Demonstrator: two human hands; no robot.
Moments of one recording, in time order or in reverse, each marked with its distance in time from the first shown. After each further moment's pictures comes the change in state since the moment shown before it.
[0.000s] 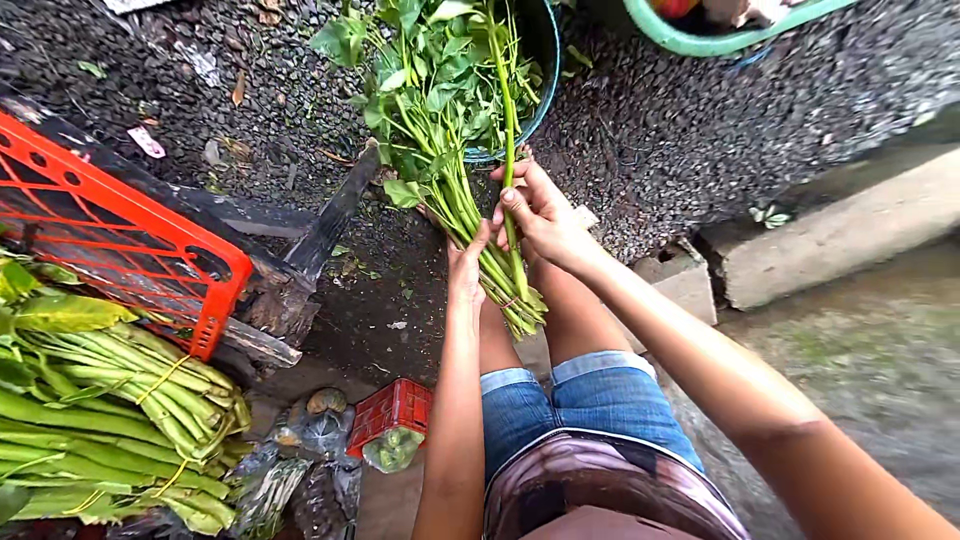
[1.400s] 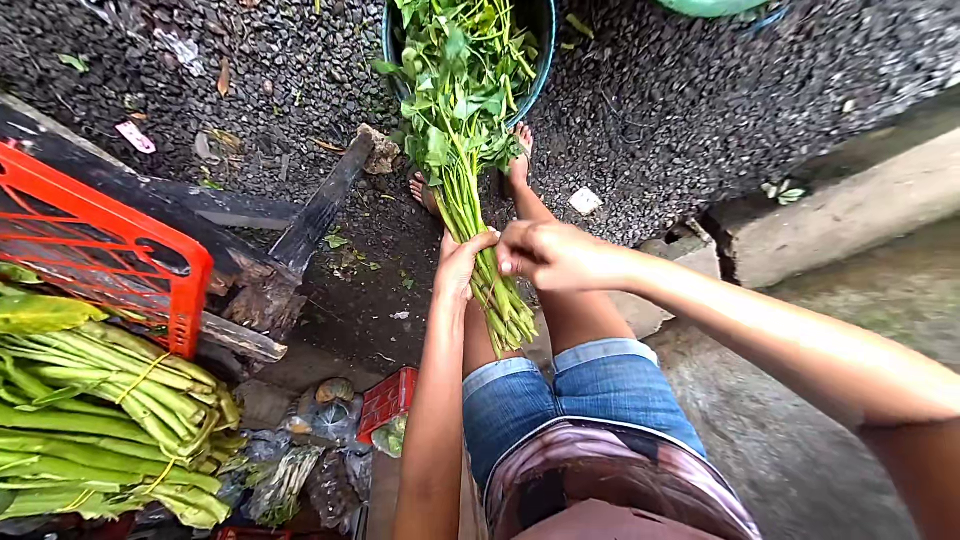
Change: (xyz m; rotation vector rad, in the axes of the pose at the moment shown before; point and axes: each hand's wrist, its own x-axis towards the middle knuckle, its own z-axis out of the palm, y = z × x) left_hand -0.014 0.021 0.002 0.253 0.014 -0.252; right_hand -0.040 -0.017 -0.019 -0.645 -0.519 -0.034
